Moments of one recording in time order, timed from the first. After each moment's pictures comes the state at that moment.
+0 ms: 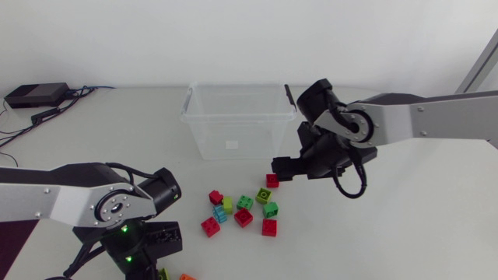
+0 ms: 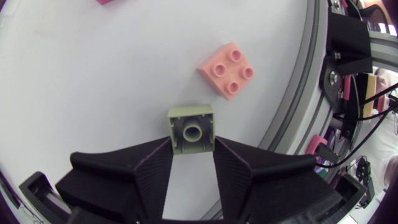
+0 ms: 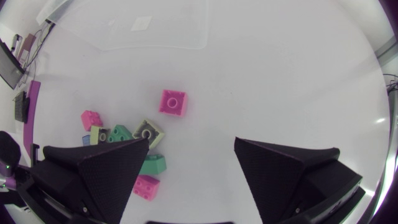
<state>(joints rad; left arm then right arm) -0.60 1.53 0.66 -0.88 0.15 0.55 0.49 1.69 1.05 -0.53 -0.01 0.34</state>
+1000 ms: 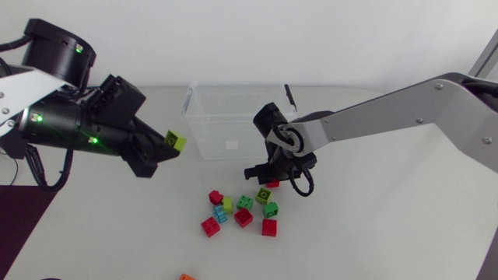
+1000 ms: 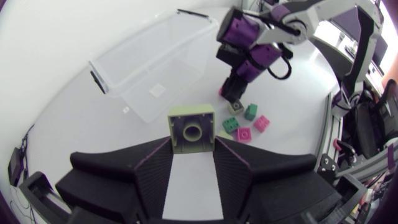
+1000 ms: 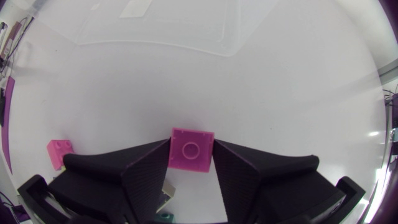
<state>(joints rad) -0.30 1.24 1.00 -0.64 0.34 0.42 0.59 2.03 1.23 -0.42 0.12 0.37</state>
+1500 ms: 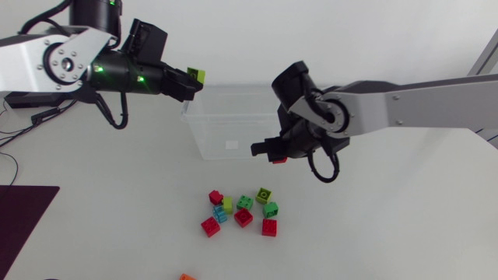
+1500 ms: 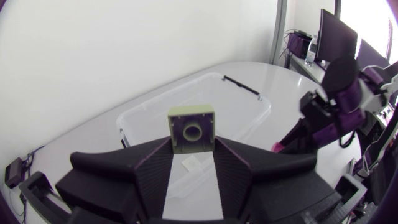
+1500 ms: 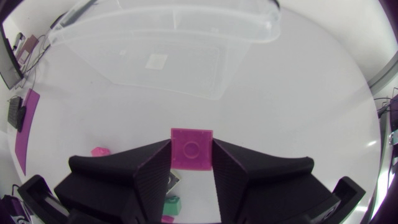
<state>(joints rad) -0.28 1.57 1.25 -0.22 0.31 0.23 0.59 1.73 1.17 -0.45 0.13 0.34</state>
